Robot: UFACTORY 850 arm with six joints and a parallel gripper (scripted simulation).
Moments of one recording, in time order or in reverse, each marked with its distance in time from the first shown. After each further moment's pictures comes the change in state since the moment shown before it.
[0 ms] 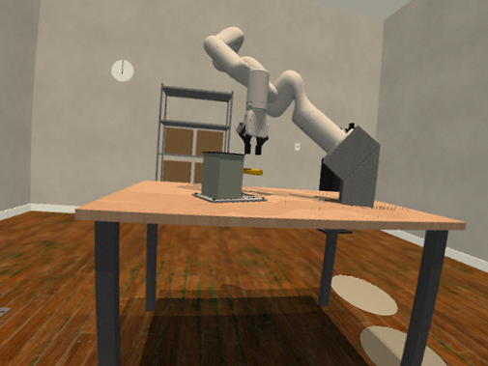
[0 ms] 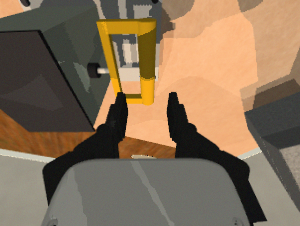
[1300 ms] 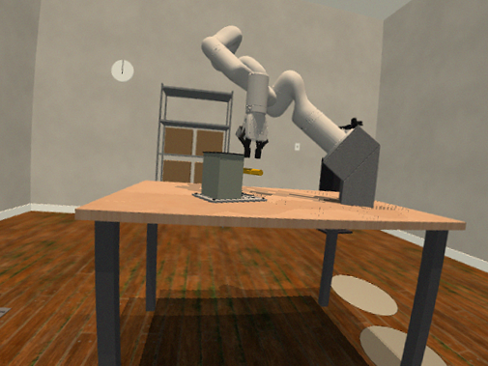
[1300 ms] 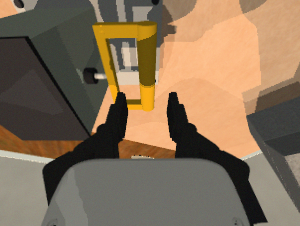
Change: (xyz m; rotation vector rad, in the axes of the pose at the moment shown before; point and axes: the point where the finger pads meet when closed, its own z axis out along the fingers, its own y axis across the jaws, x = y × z) arm 0.000 0.000 0.015 -0.001 0.001 -0.001
